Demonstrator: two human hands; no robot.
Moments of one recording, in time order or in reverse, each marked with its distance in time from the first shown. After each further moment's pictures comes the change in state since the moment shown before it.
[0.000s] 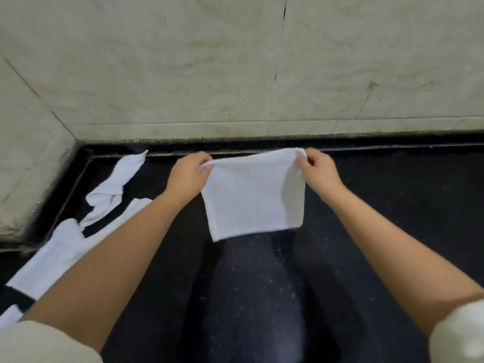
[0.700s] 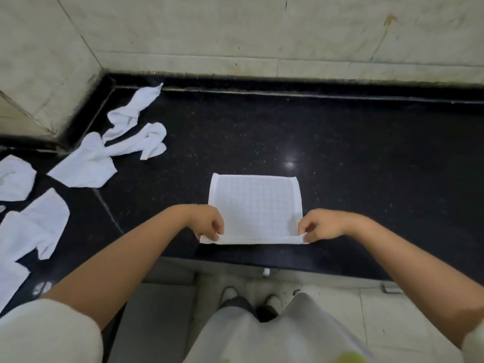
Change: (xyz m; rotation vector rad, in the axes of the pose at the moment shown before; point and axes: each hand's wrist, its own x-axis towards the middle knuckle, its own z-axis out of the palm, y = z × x) left_hand -0.204 0.027 0.066 0.193 -1.189 -0.240; right_hand -0.167 0.122 -0.032 -0.520 -1.227 -0.056
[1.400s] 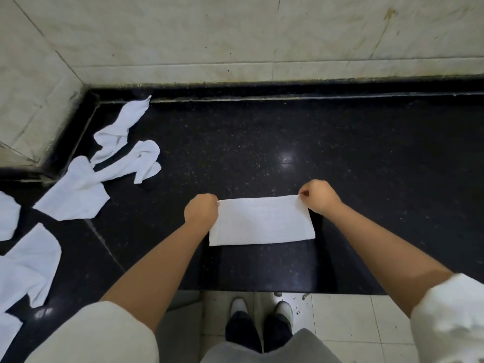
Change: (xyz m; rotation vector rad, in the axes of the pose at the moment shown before) left_hand 0.067 -0.028 -0.029 -0.073 0.745 -0.301; right_hand 0.083 0.014 -0.043 0.132 0.704 0.320
